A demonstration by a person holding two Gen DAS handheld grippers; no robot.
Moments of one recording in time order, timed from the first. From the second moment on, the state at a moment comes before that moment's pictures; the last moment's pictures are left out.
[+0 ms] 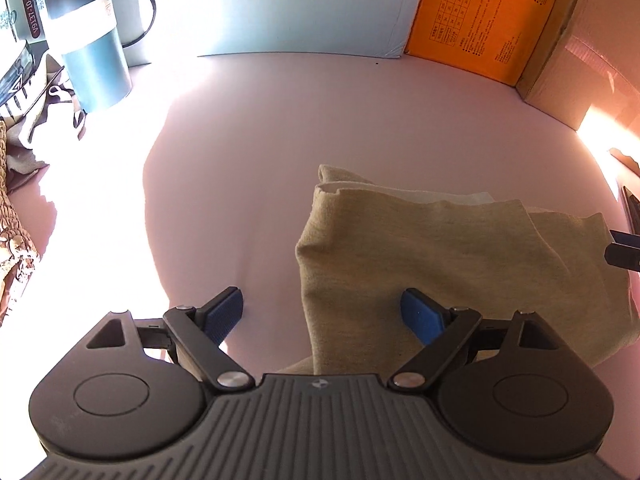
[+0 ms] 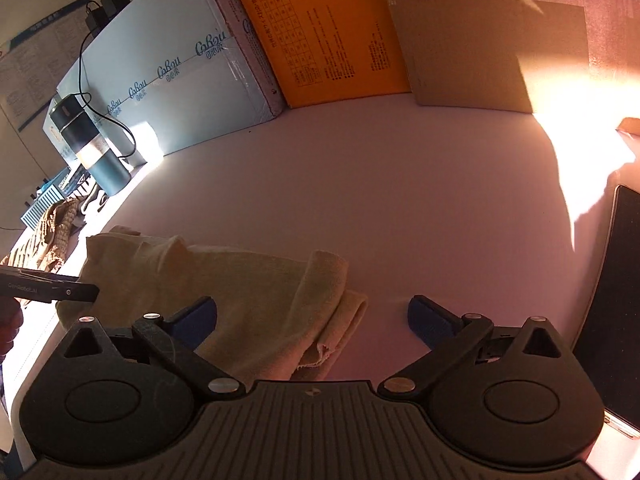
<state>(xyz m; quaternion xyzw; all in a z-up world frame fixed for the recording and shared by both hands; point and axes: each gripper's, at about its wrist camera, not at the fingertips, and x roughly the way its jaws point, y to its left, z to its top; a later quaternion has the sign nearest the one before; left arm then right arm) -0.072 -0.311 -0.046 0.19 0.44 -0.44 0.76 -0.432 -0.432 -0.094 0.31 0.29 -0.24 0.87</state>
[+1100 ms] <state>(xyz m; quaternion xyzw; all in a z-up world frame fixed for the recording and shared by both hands) -0.101 -0.327 -0.026 0.16 0.43 -0.44 0.77 -0.445 -0.436 -0.093 0.51 0.26 -0.16 0.80</state>
